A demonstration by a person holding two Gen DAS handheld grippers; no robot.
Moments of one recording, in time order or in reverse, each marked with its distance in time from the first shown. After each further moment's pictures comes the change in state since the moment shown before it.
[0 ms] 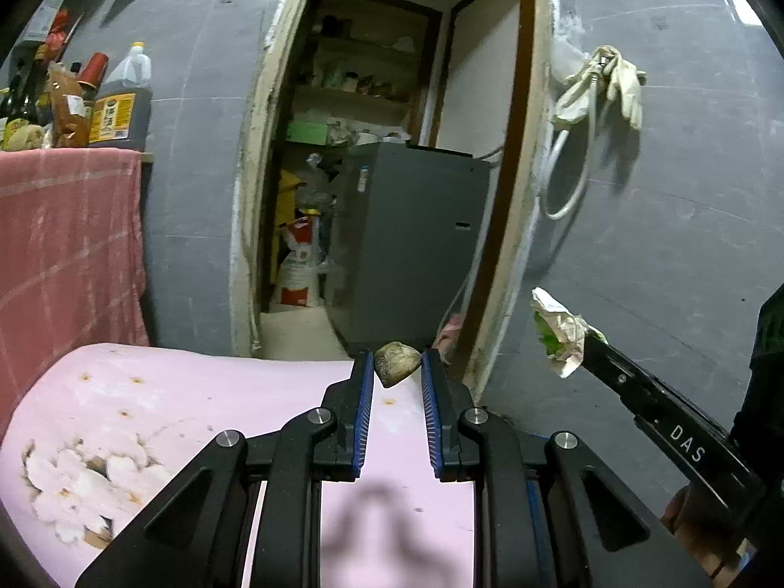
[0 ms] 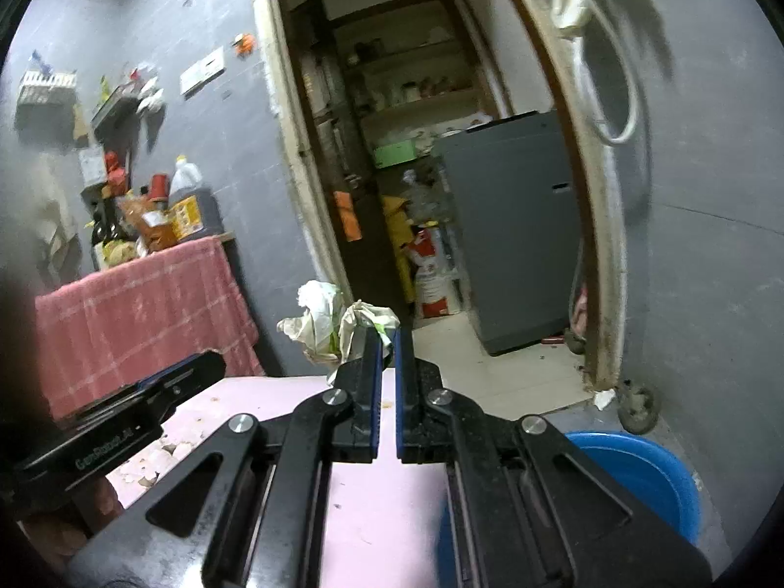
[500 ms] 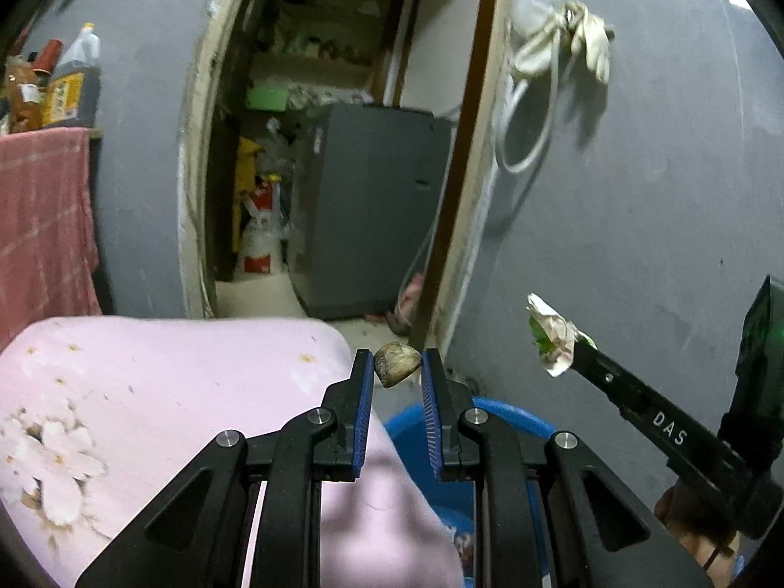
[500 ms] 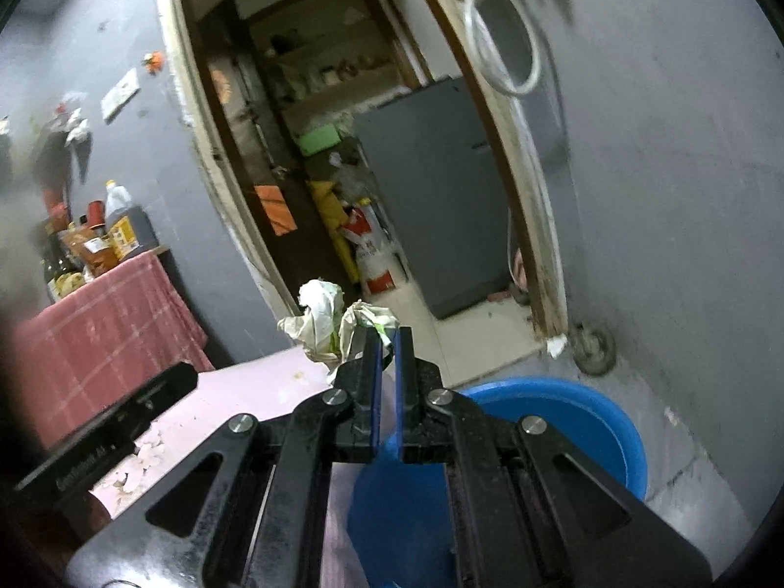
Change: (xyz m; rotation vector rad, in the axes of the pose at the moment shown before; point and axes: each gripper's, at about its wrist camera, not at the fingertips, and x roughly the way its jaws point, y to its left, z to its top) left arm 0.031 -0.055 -0.024 0.035 0.129 -0.080; right arm -0.015 -0.072 -0.018 0.166 0.103 -0.139
